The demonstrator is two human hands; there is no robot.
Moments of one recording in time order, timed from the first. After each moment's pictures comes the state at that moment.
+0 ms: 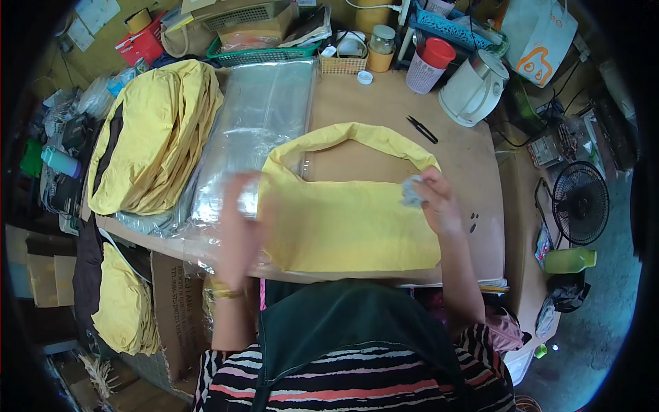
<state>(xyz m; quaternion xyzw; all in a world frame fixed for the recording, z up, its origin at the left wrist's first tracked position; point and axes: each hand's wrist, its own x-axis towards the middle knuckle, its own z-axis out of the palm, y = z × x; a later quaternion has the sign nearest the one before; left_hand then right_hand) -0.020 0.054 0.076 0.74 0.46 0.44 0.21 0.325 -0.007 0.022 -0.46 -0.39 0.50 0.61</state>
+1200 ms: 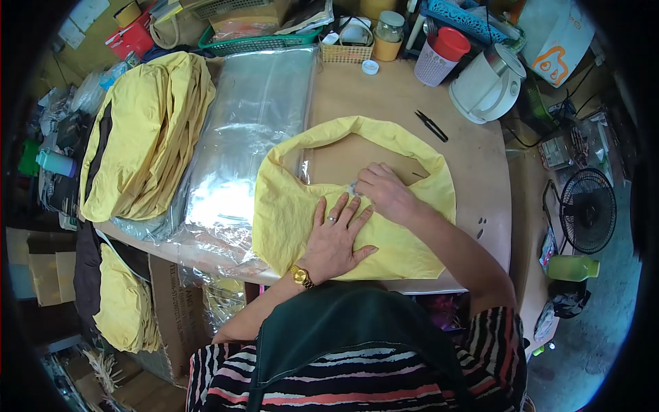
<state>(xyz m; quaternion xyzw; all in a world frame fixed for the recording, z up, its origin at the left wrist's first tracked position) 0.080 0.025 -0.024 0.93 0.33 0.13 0.15 0.280 0.063 -0.014 -0.42 -0.88 0.07 0.22</state>
